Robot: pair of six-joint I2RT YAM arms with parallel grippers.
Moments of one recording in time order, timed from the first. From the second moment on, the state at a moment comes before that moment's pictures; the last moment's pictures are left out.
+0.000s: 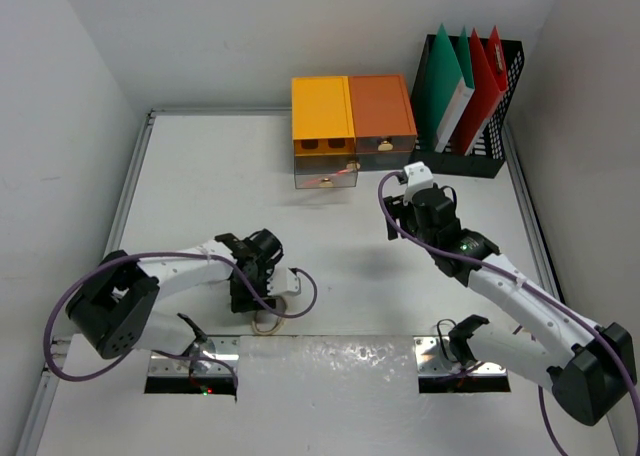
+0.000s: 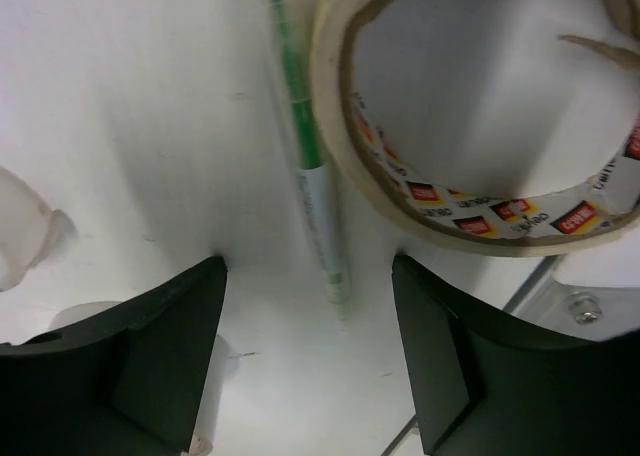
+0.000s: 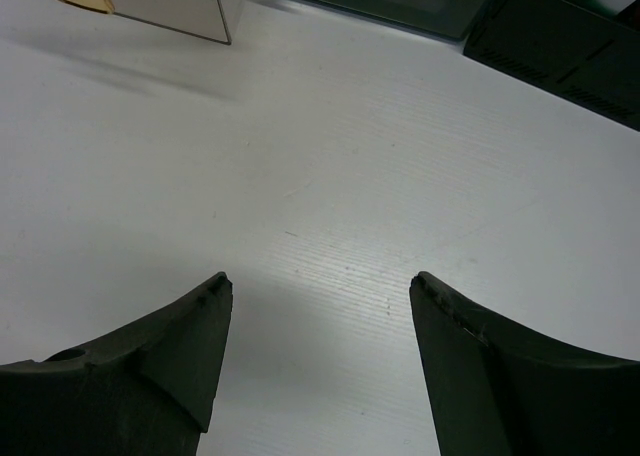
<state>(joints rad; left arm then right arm) -0.69 1.36 0.61 -0.78 0.06 0.76 0.56 0.99 0.66 -0.23 0.29 0.08</state>
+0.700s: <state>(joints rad) -0.69 1.45 0.75 -0.69 0.05 0.58 0.56 0.99 0.65 -0.23 0.31 0.06</state>
